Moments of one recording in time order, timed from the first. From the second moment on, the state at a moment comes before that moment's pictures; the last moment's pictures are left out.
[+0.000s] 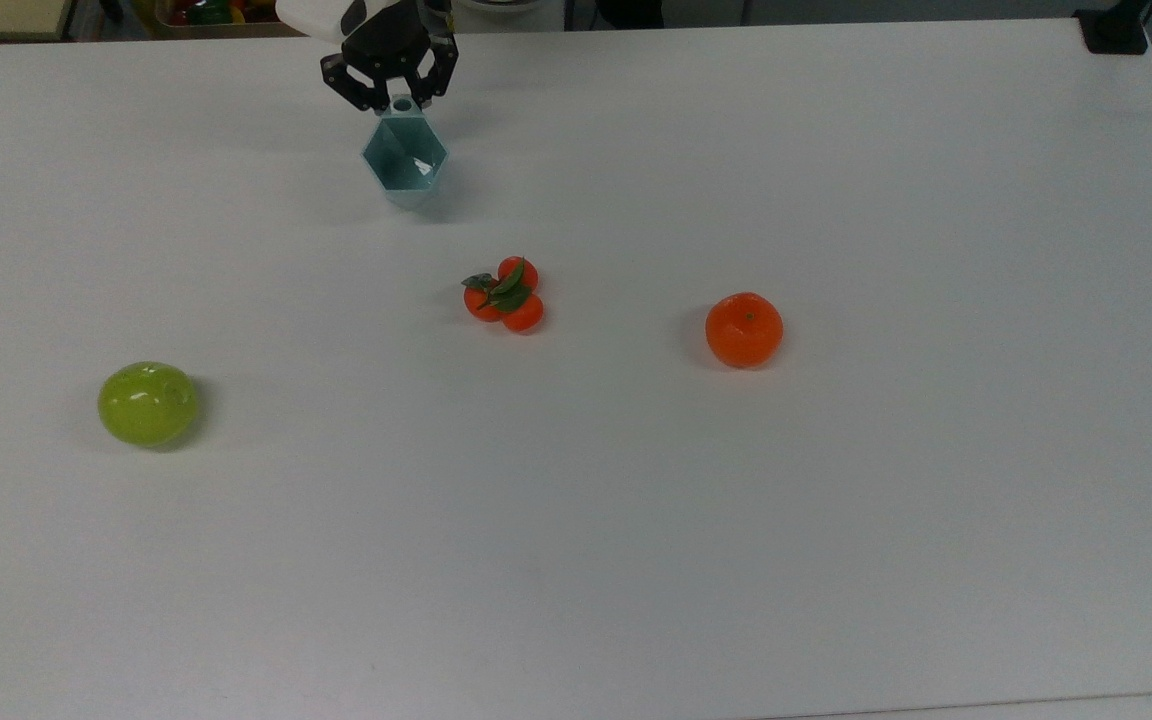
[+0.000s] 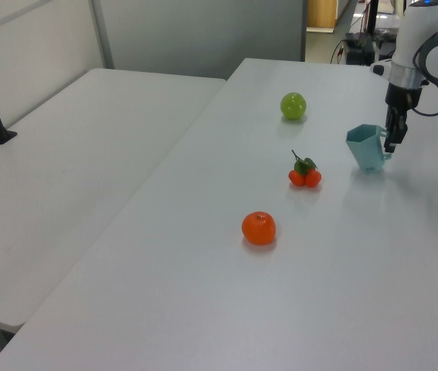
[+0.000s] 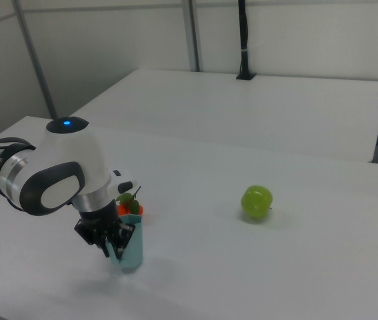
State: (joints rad) arm -0.12 -0.23 -0.02 -2.52 0.06 2.35 -0.49
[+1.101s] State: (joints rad) arm -0.12 -0.17 -0.02 -2.51 0.06 2.26 -0.49
